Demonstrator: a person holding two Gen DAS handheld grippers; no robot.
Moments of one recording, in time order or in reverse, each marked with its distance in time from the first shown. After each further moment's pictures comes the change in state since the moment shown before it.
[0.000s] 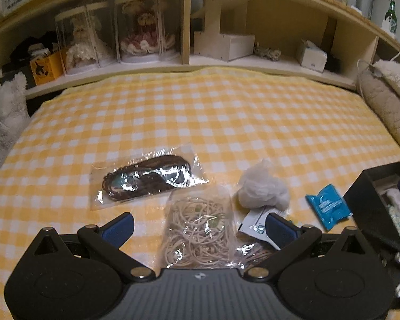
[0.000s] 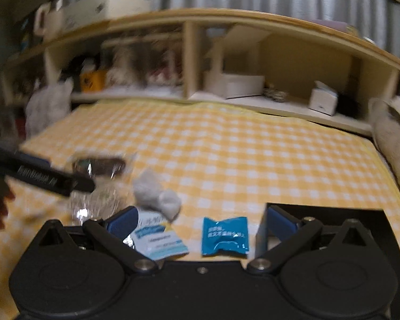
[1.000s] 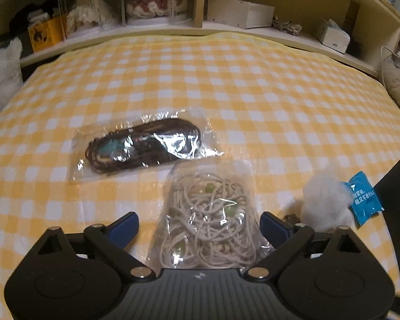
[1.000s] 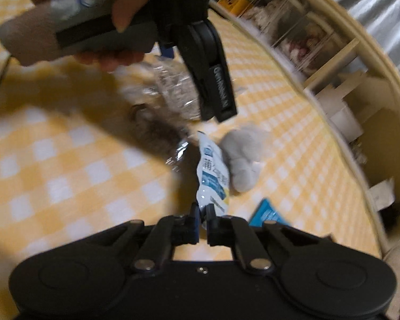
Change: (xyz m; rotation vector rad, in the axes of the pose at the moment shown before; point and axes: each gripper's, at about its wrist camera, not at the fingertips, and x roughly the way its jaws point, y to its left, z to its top) left arm 0.060 0.007 -0.013 -0.068 0.102 0.011; right arm 0.004 0.084 -0.057 -0.723 0.204 0.147
